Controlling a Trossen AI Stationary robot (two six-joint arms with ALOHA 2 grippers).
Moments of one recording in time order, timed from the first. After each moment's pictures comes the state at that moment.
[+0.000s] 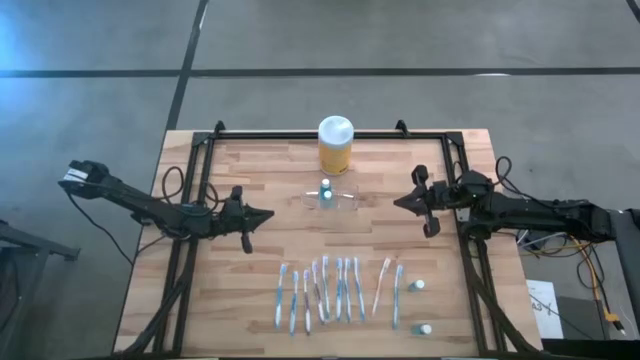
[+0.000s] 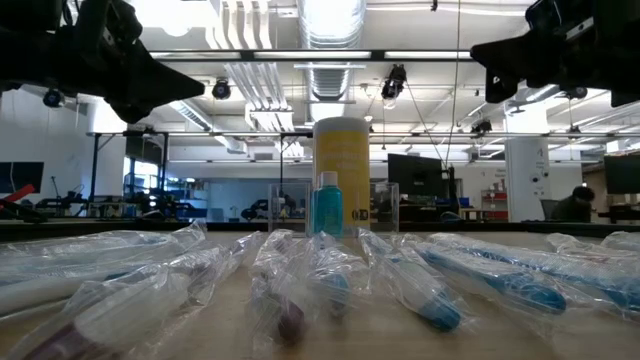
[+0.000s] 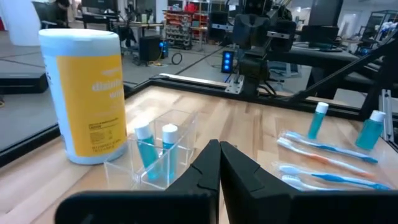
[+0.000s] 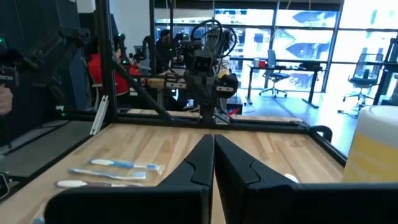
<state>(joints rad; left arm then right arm) -0.30 0.81 0.15 0.64 -0.57 -0.16 -0.29 0.56 0.14 0.51 -0.39 0.03</state>
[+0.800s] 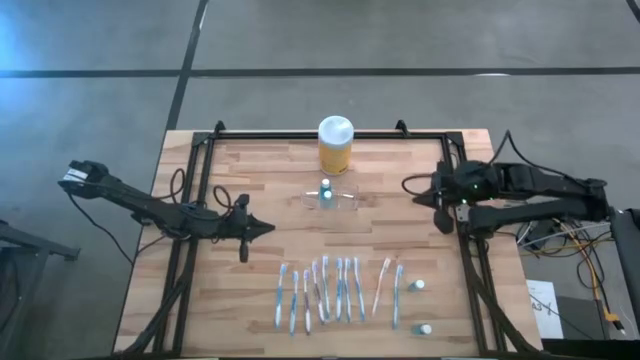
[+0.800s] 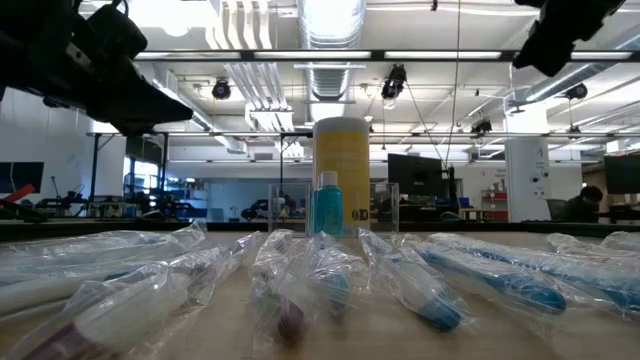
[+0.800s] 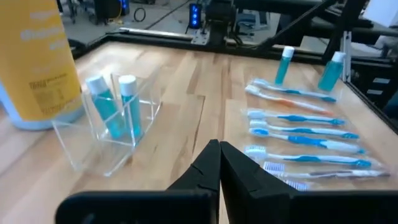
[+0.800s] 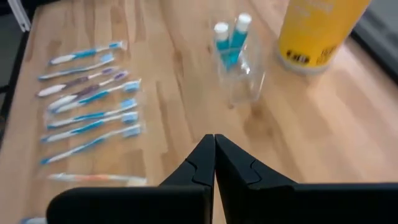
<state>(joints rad) -0.30 0.80 0.17 0.42 -0.39 -0.21 -0.03 0.66 0.83 -0.88 0.06 0.29</state>
